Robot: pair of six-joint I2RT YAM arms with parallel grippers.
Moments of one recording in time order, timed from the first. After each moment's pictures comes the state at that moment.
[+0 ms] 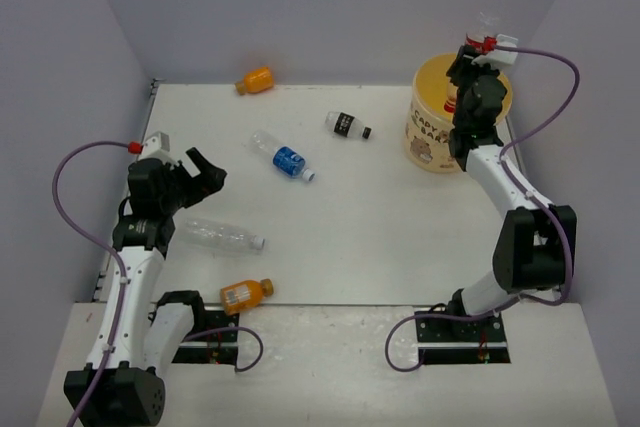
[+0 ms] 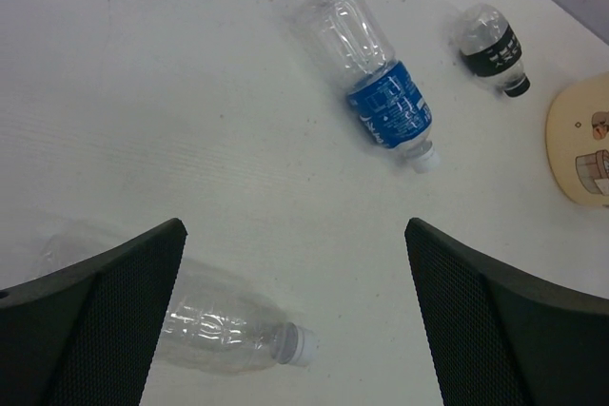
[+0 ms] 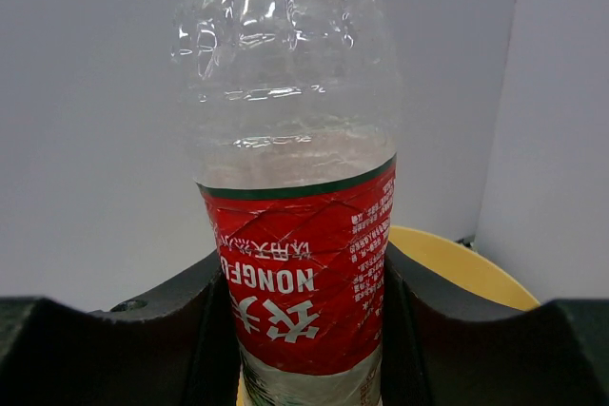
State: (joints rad) left arm 0.06 0.80 0.72 -0.44 0.17 -0.51; right arm 0.08 1.56 1.17 0.65 0.34 0.07
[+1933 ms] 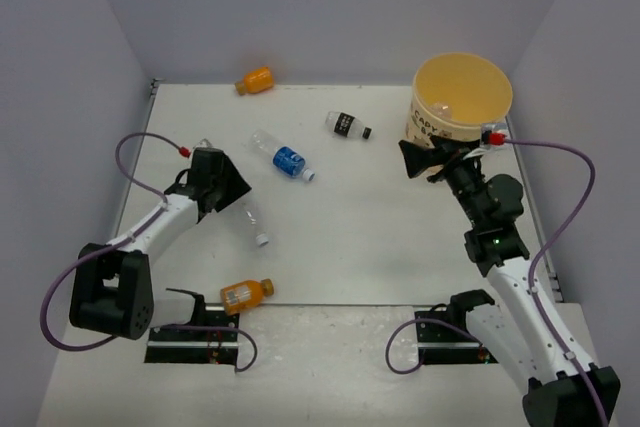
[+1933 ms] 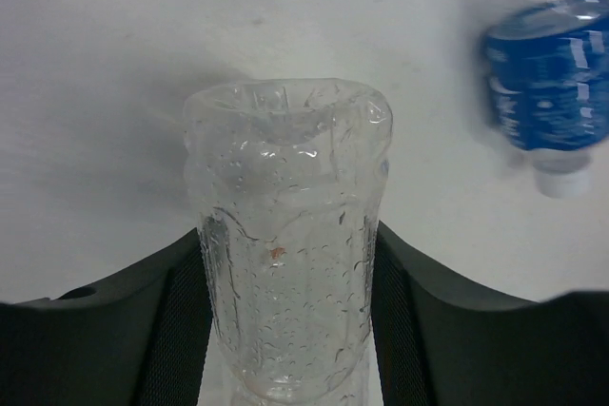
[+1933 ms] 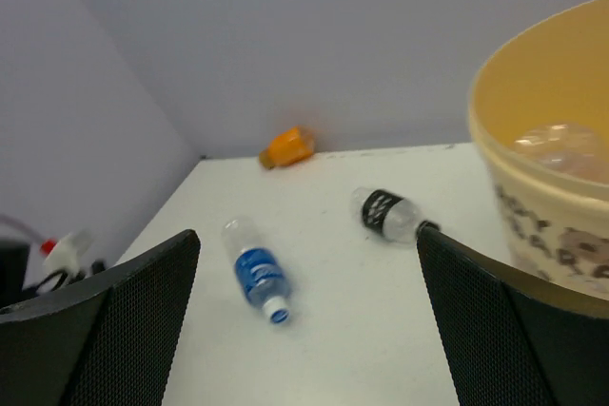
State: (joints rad) left arm -0.17 1.30 0.69 -0.28 -0.06 -0.77; right arm 0.20 0.73 0.60 0.31 -0.18 0.47
